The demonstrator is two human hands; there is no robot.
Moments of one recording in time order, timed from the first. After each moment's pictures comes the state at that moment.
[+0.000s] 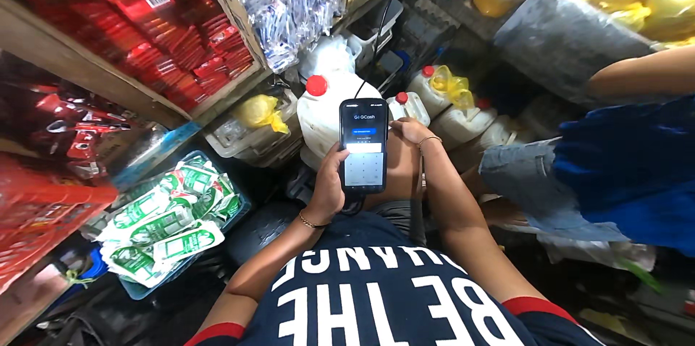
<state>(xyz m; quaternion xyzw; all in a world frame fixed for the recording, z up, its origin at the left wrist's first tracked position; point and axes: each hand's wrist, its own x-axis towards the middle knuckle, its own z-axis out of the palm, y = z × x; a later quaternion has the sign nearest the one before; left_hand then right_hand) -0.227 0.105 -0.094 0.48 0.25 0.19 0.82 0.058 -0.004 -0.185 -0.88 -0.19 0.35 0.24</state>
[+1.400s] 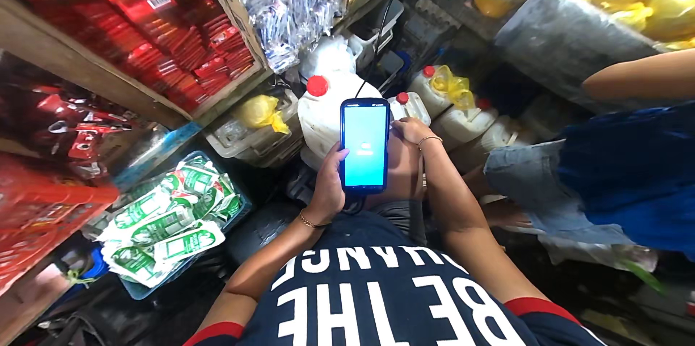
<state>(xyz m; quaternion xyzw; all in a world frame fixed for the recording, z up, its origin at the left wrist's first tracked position) -0.226 0.106 -0.091 0.47 0.25 0.18 0.83 0.058 -0.002 -0.181 -0.90 -0.23 0.33 0.16</state>
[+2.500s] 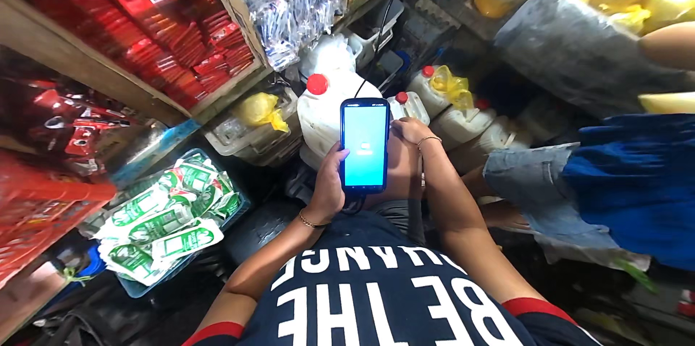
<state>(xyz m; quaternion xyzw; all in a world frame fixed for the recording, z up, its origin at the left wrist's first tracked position) -0.229 0.105 -0.091 0.46 0.24 0.19 0.83 0.053 -0.003 -0.179 -0.91 -0.20 0.33 0.17</state>
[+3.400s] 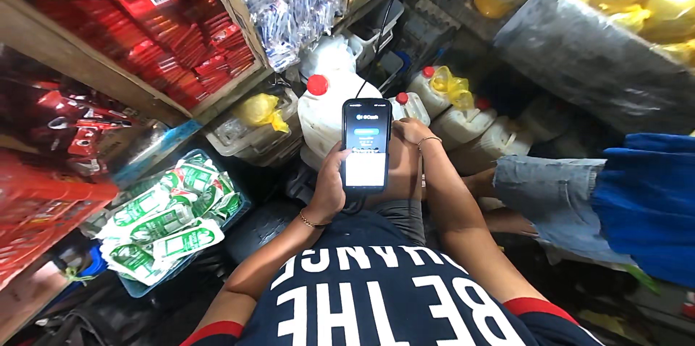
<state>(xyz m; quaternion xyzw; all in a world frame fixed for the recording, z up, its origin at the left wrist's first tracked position) -0.228 0.104 -0.091 0.48 0.25 0.19 0.82 0.053 -0.005 -0.177 -0.90 -0.22 0.33 0.18</state>
